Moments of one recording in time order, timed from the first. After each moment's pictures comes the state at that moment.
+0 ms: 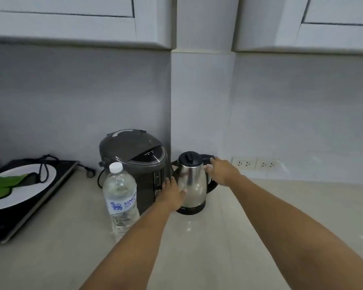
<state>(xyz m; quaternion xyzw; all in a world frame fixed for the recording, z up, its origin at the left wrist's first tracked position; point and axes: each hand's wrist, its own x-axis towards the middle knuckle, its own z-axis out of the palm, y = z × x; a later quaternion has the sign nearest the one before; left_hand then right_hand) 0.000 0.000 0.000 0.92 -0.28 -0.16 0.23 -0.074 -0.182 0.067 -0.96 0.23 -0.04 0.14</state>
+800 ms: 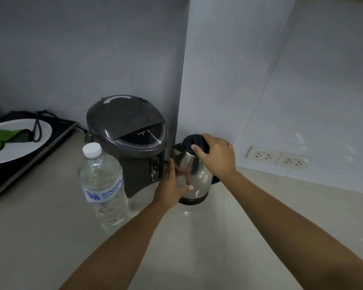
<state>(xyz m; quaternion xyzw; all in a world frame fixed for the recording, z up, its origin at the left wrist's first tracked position) 0.025 -0.033 -0.068 0.87 -0.19 -0.14 0.44 -0.003 -0.196 0.029 -0.96 0.12 -0.22 0.12</state>
